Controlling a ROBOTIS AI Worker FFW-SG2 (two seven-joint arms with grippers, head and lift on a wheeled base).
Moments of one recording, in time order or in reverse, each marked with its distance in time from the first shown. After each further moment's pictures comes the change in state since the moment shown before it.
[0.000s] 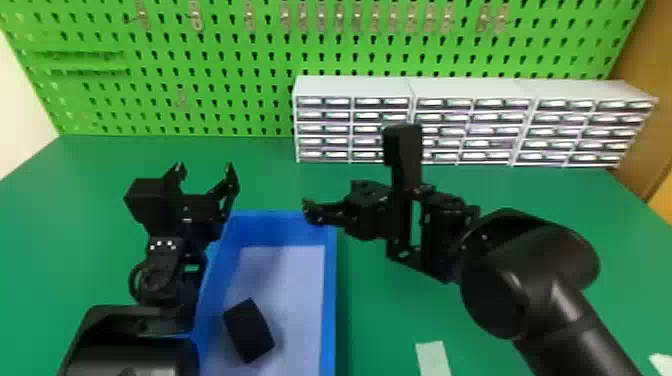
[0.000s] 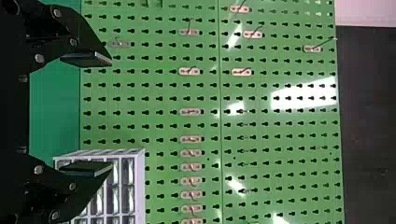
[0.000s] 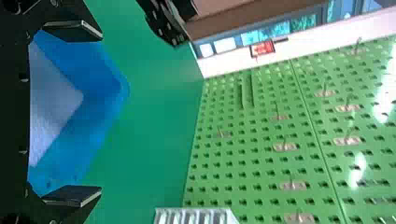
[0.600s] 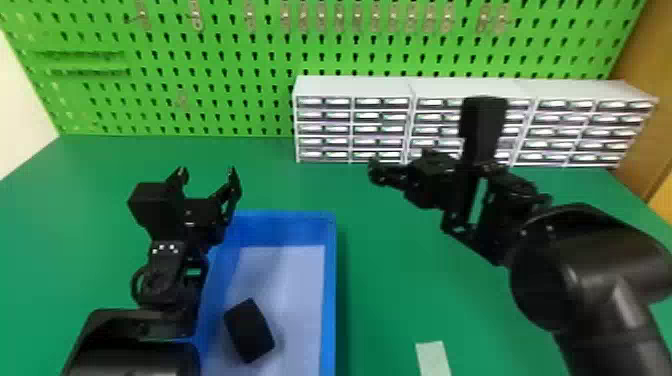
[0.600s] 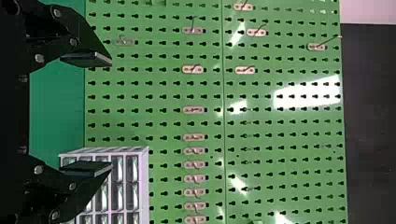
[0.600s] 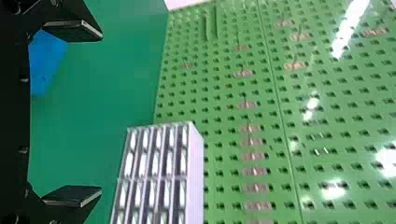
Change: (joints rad) left arm 0.010 0.000 -0.006 0.000 0.003 0.001 0.000; right arm 0.081 0.060 -0.238 -0.103 0.148 0.000 -0.033
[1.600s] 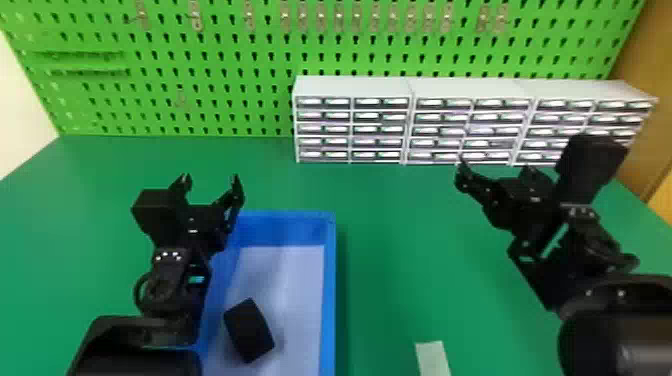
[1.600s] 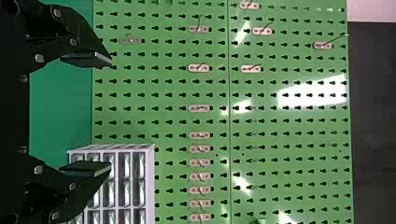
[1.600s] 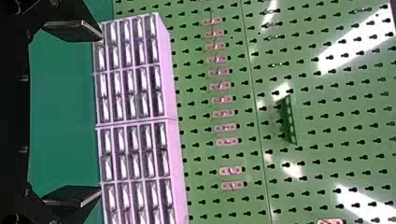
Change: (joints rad) left arm 0.019 0.000 -0.009 0.000 0.005 0.000 0.007; right arm 0.229 0.055 -0.194 -0.082 0.107 -0.259 -0.155
